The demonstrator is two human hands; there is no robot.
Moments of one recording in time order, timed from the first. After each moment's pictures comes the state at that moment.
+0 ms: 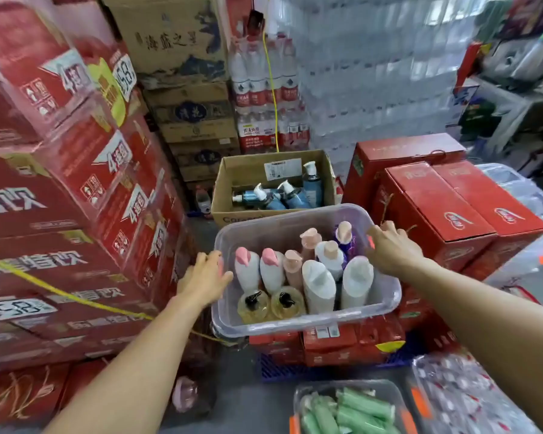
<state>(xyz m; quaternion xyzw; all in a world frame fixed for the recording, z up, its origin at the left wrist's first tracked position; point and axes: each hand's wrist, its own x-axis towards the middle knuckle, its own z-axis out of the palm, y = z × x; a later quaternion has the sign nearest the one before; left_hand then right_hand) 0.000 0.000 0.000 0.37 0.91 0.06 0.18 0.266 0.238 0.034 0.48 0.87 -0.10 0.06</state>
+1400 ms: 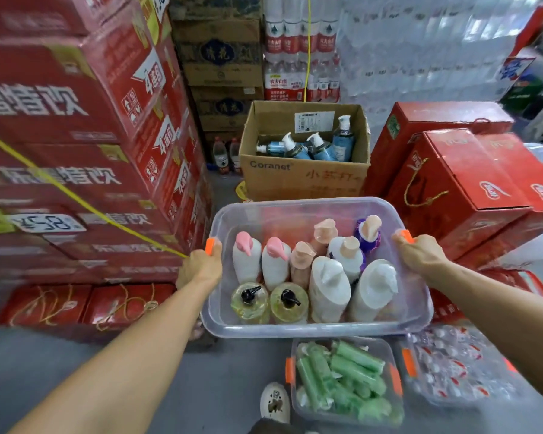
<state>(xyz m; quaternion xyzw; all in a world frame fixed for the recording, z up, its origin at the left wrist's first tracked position) 0.024 -0.094 -0.057 0.08 0.96 0.18 0.20 0.300 0.183 -0.021 0.65 0.68 -0.34 -0.03</state>
